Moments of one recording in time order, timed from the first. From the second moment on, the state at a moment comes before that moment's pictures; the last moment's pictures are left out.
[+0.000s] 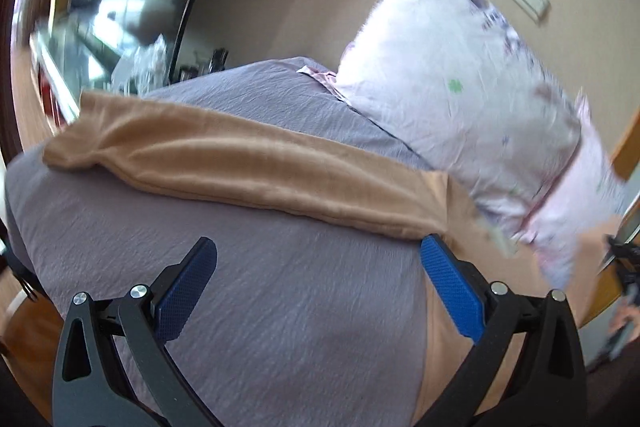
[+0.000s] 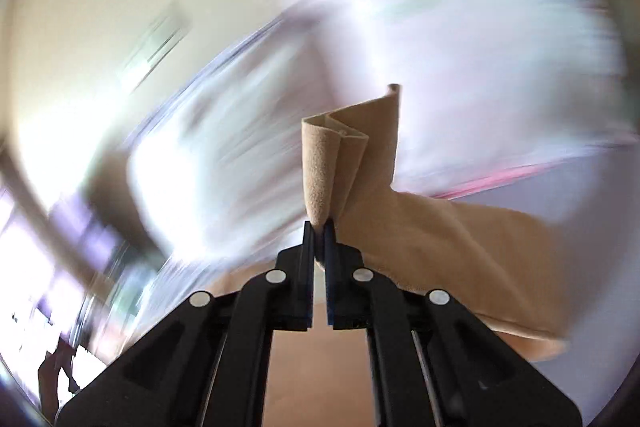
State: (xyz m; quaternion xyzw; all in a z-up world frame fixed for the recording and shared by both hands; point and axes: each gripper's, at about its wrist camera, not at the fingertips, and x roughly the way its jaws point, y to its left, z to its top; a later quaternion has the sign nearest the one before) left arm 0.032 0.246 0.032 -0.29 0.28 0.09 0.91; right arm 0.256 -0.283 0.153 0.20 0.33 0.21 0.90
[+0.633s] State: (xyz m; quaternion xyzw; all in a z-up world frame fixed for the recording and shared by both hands) left arm 0.003 0.381 0.003 -0.52 0.25 0.18 0.80; right arm 0.241 -0.179 0.070 0.18 0.49 0.30 0.80
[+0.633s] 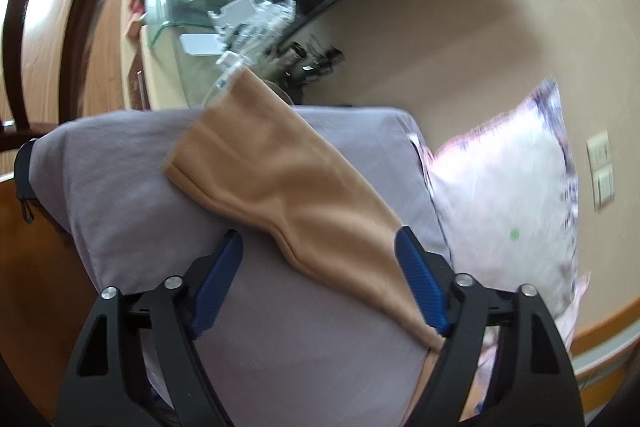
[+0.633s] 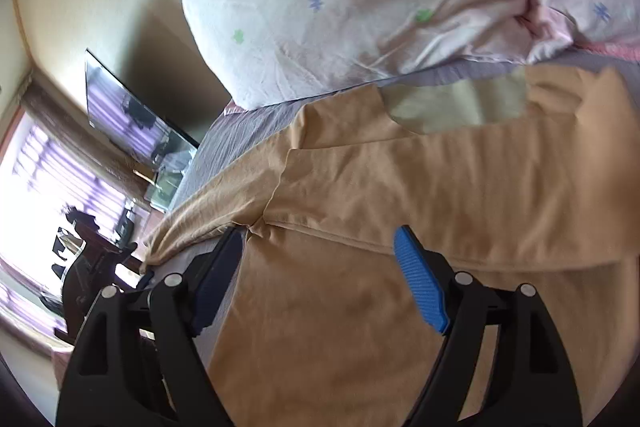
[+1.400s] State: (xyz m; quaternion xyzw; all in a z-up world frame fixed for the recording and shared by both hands) left arm 0.221 0.009 0.106 -0.18 0.35 -0.22 0.89; right arm 0.214 -0.343 0.070 0.30 0.40 0.18 0.84
